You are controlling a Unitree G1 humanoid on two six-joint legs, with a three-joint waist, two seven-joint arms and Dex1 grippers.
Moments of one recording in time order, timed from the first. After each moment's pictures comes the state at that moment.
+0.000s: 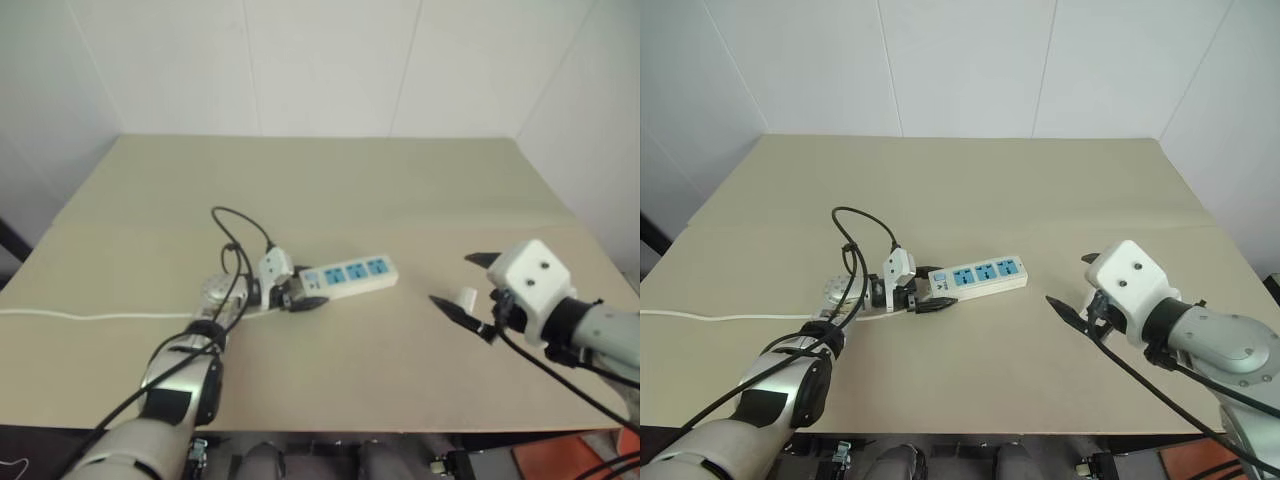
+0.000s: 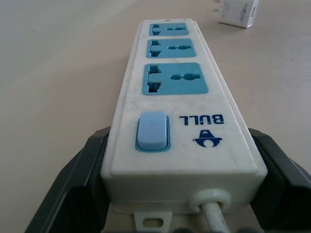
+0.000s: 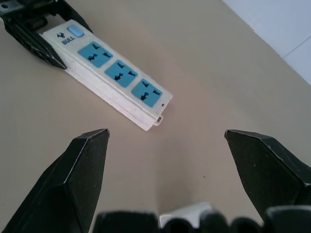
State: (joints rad) left arm -0.92 0.25 0.04 1.30 0.01 -0.54 -1.27; right arm -0.02 -0.97 -0.32 -0.82 0.40 0.81 0.65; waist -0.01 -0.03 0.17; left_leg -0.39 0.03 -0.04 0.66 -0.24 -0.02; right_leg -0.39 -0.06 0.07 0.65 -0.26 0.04
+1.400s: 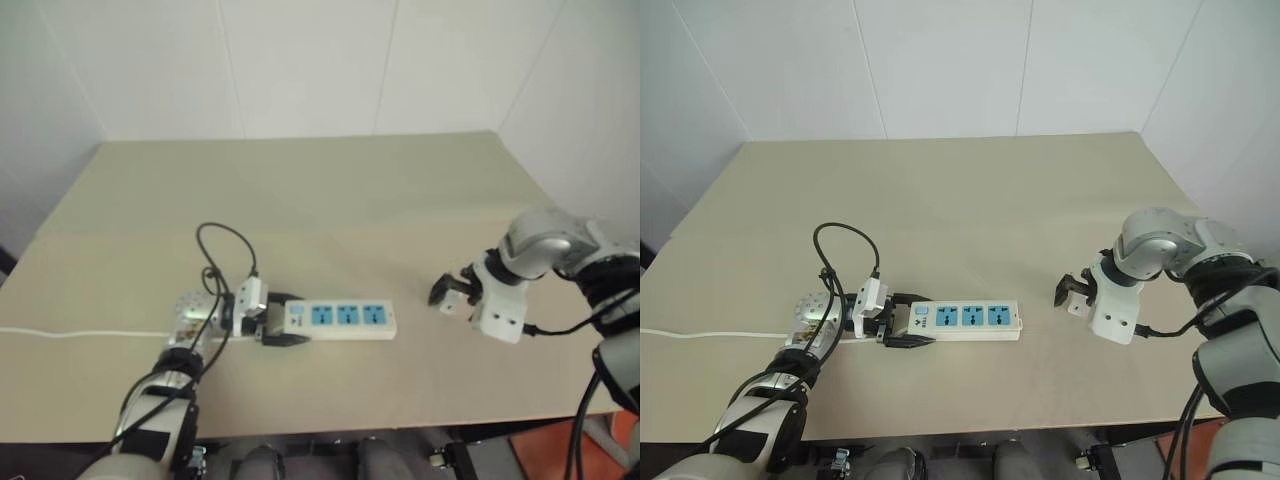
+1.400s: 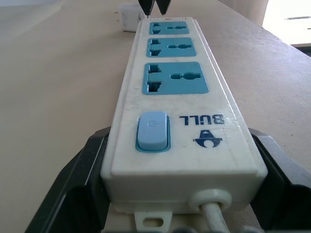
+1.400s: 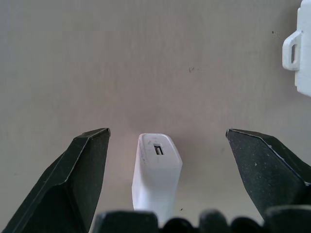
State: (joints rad) left arm -0.67 0.33 -0.01 0.93 -0.16 -0.48 -1.58; right arm -1.13 -0.89 0.67 0.87 -0.46 -1.42 1.30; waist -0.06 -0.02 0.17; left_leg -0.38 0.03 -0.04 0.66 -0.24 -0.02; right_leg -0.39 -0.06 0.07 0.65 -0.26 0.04
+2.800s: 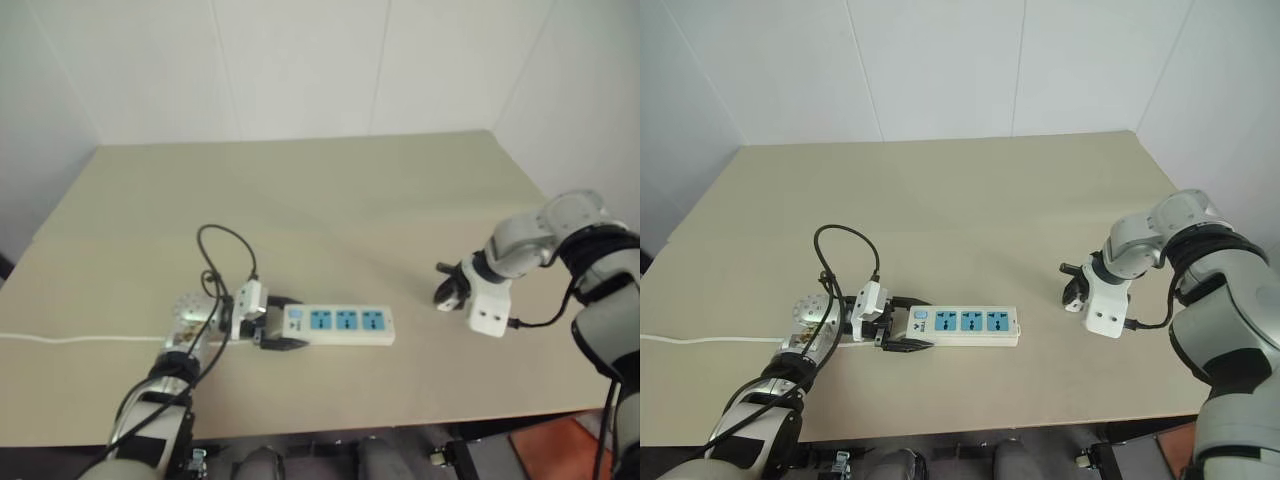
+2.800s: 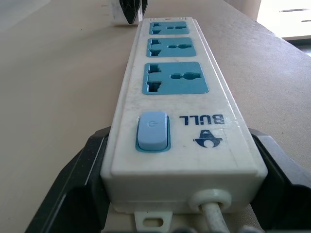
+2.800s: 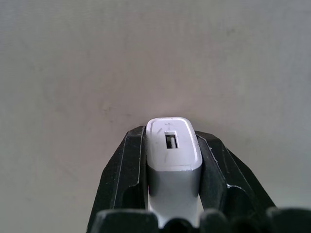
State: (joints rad) left arm -0.63 0.35 -0.04 0.86 -0.16 -0.45 -1.57; right arm -1.34 -0.83 0.86 1.09 -1.12 -1.45 0.48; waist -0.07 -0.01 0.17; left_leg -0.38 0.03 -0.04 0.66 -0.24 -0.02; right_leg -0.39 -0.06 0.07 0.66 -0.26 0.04
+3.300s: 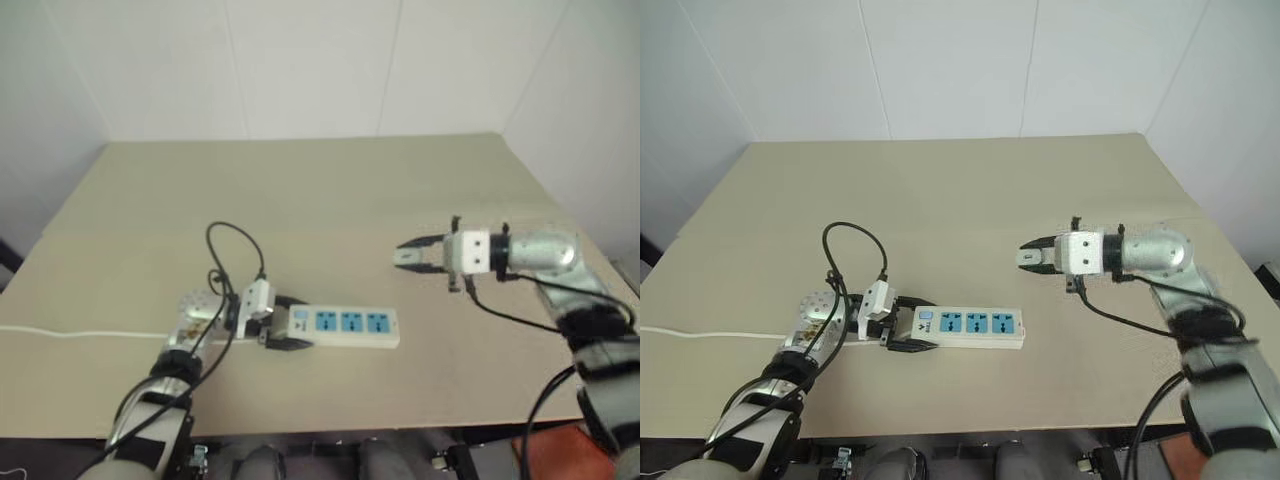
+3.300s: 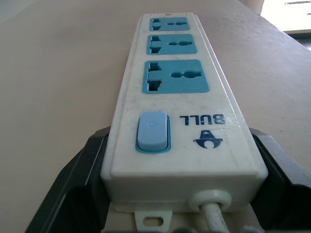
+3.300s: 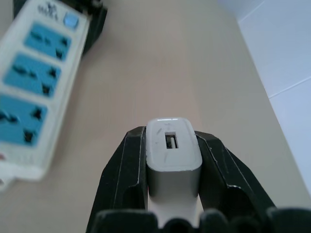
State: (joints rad) left arm -0.61 0.37 -0.10 0.77 -0.15 -0.36 -1.50; right arm -0.69 -0.86 0.29 0.36 0.36 -0.43 1.12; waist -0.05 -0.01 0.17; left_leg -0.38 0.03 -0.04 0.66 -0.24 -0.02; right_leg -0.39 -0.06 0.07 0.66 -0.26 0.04
